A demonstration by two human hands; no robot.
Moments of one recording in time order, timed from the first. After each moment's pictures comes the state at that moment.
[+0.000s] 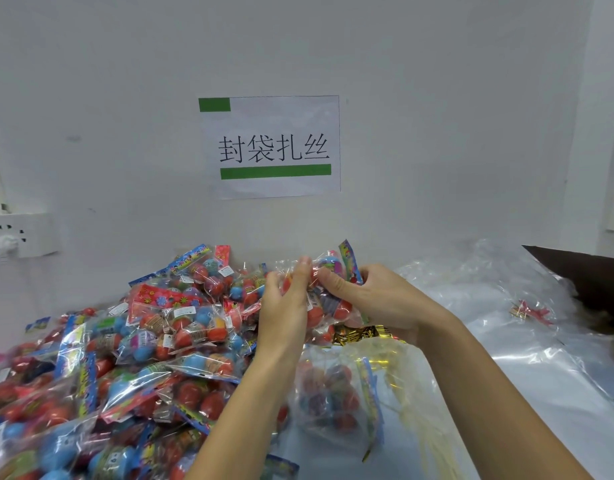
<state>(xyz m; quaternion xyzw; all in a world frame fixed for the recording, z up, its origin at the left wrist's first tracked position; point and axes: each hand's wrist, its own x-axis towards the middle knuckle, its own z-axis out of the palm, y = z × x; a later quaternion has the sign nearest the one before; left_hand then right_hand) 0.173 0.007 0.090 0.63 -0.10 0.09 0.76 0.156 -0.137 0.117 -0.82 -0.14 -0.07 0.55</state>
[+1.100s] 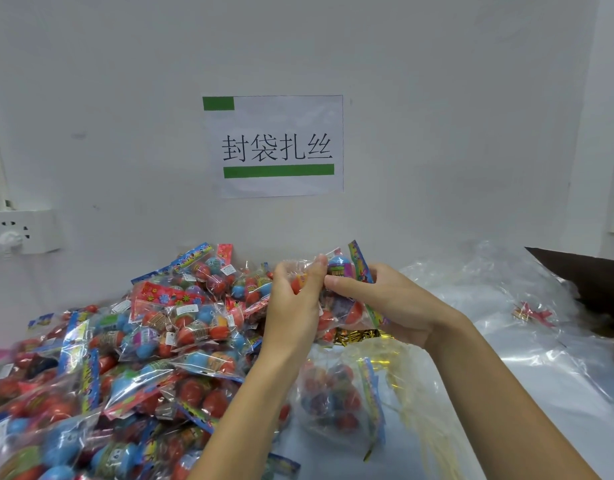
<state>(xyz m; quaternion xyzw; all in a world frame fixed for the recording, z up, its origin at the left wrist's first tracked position) 0.178 0.004 0.087 0.65 -0.17 0.14 0.73 0.157 -0.143 0.113 -0.72 -0.19 0.00 0.67</state>
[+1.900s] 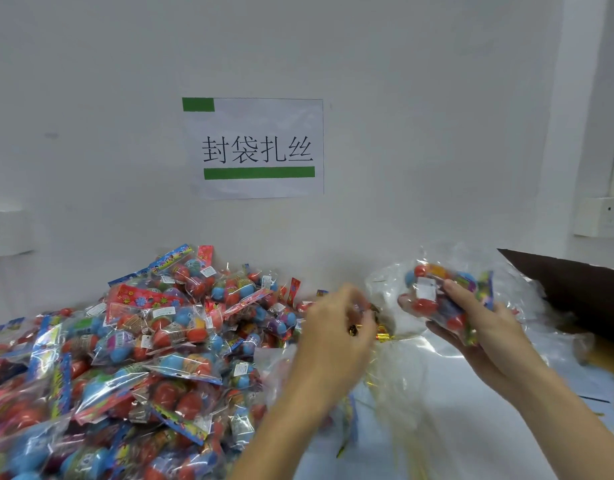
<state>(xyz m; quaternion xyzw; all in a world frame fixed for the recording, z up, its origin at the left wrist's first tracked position) 0.138 -0.043 0.075 0.78 -0.31 0.24 0.48 0.112 -0.254 0.066 -0.57 0.01 -0.24 0.79</state>
